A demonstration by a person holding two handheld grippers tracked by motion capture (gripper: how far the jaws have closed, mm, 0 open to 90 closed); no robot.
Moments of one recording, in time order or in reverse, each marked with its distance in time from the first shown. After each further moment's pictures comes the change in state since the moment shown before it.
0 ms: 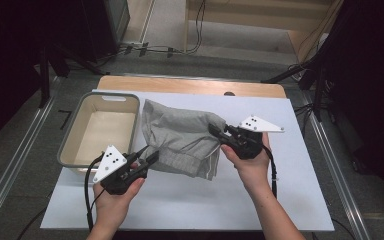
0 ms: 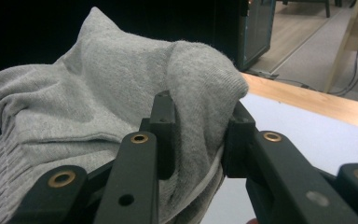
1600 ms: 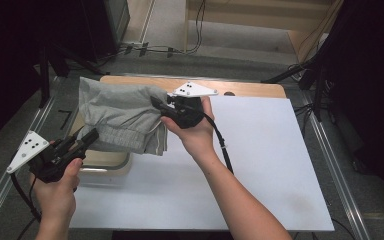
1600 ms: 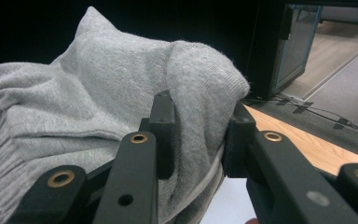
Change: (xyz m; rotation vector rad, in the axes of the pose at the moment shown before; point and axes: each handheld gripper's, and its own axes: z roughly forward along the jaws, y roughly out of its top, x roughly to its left) left arm 0.088 0.025 -0.079 -0.139 0.196 -0.097; right arm 0.076 0.078 0.110 -0.017 0.095 -0.072
